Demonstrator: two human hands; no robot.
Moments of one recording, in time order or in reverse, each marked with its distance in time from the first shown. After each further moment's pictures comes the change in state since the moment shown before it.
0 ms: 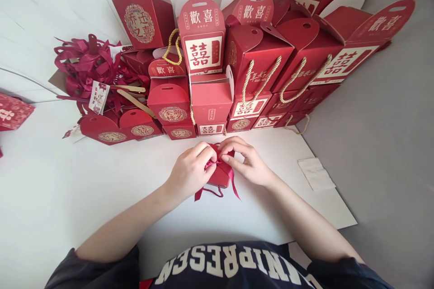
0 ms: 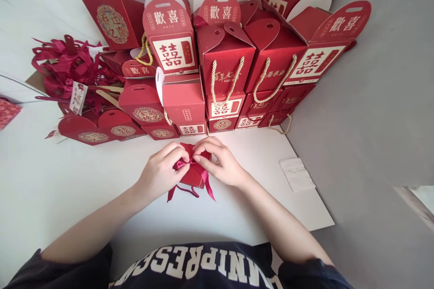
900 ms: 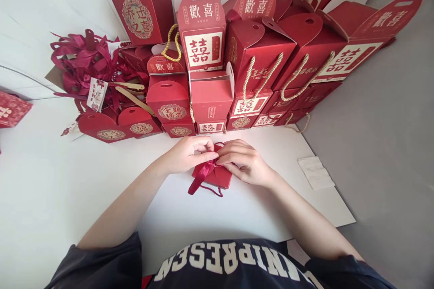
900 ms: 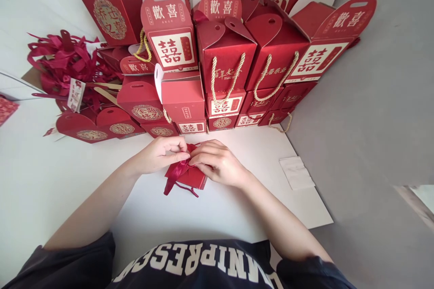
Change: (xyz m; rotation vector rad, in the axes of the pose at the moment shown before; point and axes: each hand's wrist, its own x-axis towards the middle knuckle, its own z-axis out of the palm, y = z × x) left_hand 0.029 -0.033 -0.019 -0.834 -0.522 -0.333; right_hand -0.002 0.008 -0.003 -0.206 -0.072 -0.360
